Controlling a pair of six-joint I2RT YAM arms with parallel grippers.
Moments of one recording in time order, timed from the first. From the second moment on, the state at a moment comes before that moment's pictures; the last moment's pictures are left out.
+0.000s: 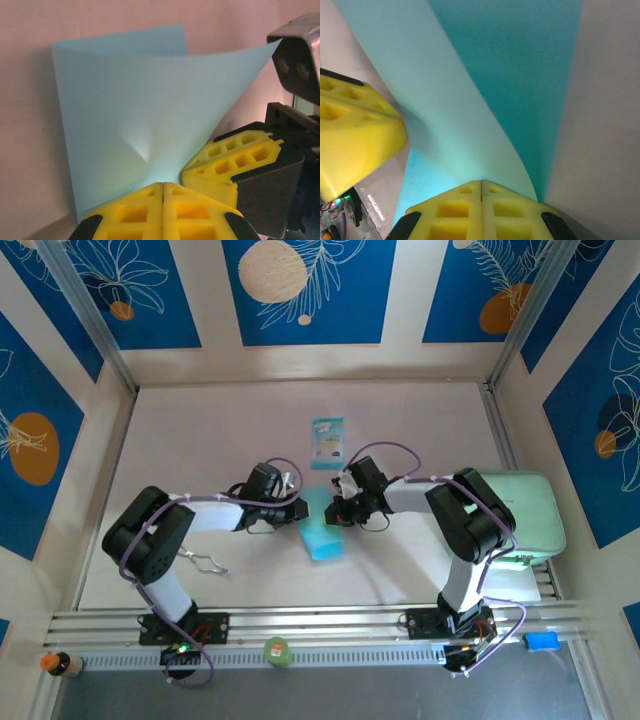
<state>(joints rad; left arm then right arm) -0.59 1.69 0.73 0.14 0.48 -0.81 0.55 1.80 0.85 -0.14 -0.61 0.51</state>
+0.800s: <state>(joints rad) -0.54 1.75 0.76 0.10 0.50 -0.78 0.55 1.80 0.85 -0.15 -0.60 0.52</state>
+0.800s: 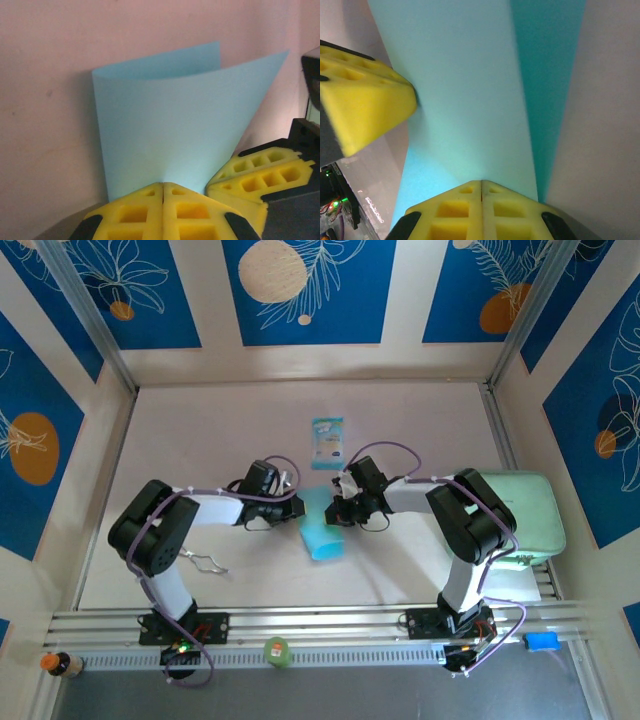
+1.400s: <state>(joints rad) -0.49 1.80 0.79 0.09 0.52 -0.75 0.55 1.80 0.85 -0.15 -0.60 0.52</state>
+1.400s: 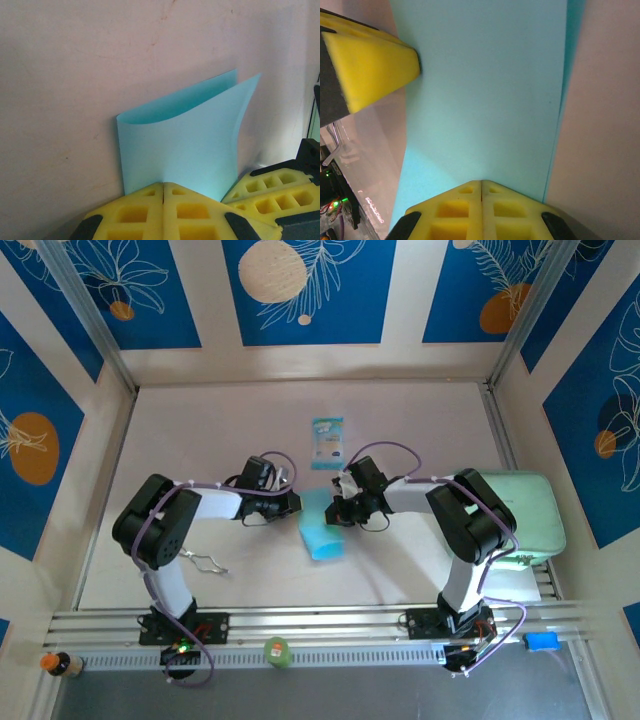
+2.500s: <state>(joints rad) -0.41 1.90 0.94 -0.01 0.59 -0.66 0.55 1.80 0.85 -0.15 -0.60 0.52</state>
